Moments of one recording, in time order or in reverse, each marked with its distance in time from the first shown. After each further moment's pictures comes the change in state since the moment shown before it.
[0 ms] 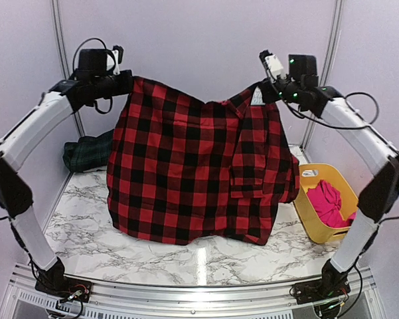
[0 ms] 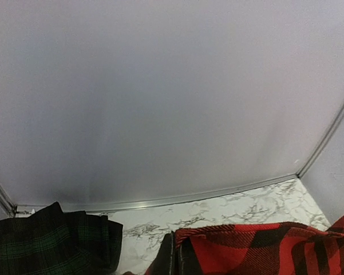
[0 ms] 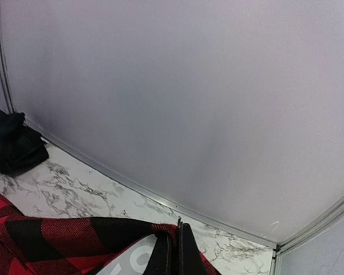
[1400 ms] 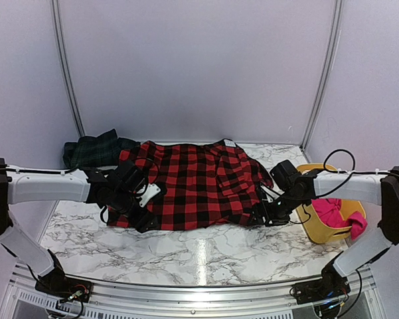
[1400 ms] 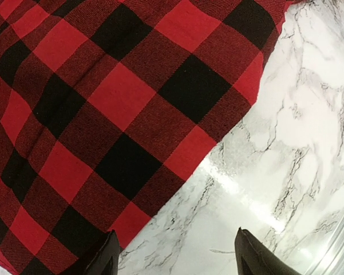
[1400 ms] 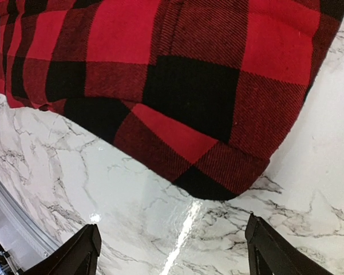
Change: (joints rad) left arm -0.357 -0.142 -0.979 -0.056 0.223 0.253; right arm 0.083 -0.186 -1.057 -0.169 -0.415 0.546
